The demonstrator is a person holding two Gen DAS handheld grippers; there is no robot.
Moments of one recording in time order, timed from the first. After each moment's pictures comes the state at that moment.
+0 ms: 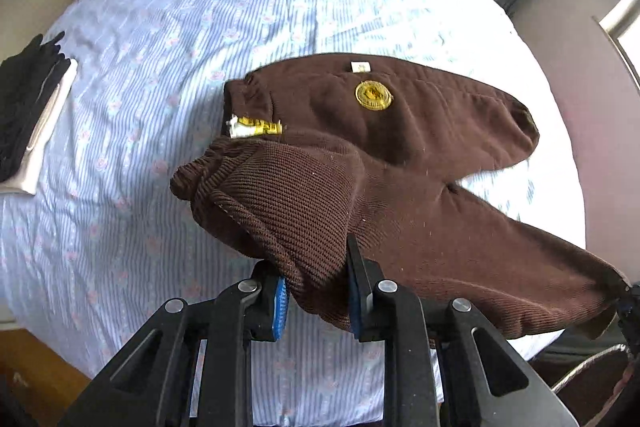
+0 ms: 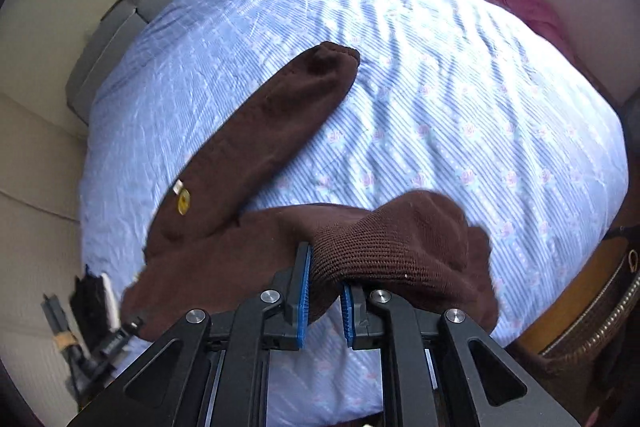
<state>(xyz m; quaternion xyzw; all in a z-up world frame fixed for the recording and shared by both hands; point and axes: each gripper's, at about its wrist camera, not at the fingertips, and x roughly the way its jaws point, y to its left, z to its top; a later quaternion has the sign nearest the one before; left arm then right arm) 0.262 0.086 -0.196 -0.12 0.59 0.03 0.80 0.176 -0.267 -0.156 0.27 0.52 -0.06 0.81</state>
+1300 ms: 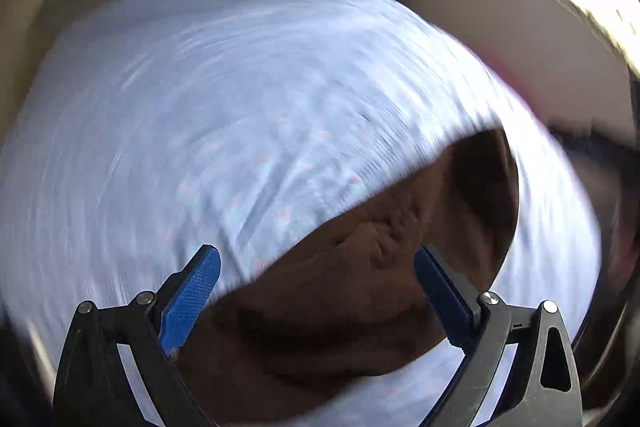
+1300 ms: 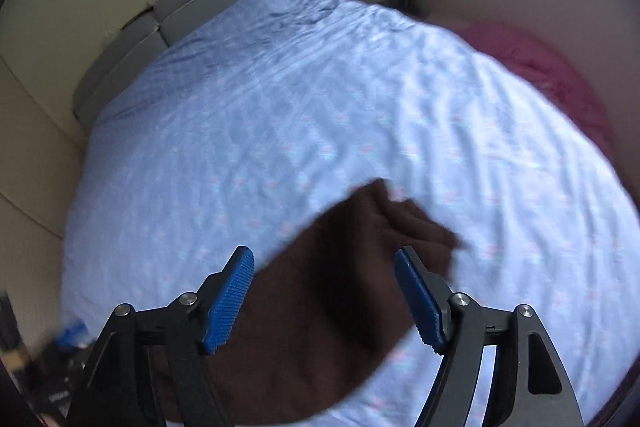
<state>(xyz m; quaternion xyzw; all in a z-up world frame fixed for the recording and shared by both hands) 0.475 0.023 -0.182 0.10 0.51 -0.19 0.83 0.387 -0.266 -0.174 0.17 0.45 -0.06 0.87</state>
